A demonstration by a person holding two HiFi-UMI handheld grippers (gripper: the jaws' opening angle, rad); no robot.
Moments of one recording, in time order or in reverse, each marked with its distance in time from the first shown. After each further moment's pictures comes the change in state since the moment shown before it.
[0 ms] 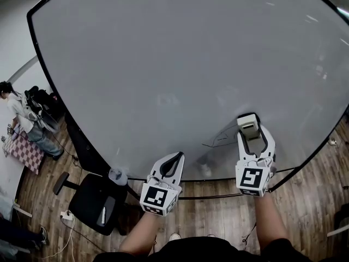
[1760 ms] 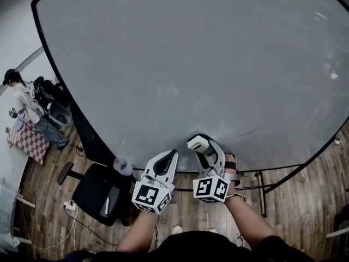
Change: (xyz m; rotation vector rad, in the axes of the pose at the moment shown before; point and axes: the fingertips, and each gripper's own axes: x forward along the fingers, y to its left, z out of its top) left arm -0.039 0.027 -0.012 -0.069 -0.013 0.053; right arm -0.004 0.215 -0.002 -0.120 0.073 0.375
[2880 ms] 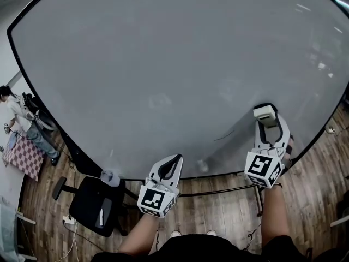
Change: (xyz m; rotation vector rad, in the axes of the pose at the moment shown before) left arm 0.058 -0.072 -0.007 0.050 0.012 -0.127; right arm -0.116 -0.280 -0.098 -0.004 0.154 -0.583
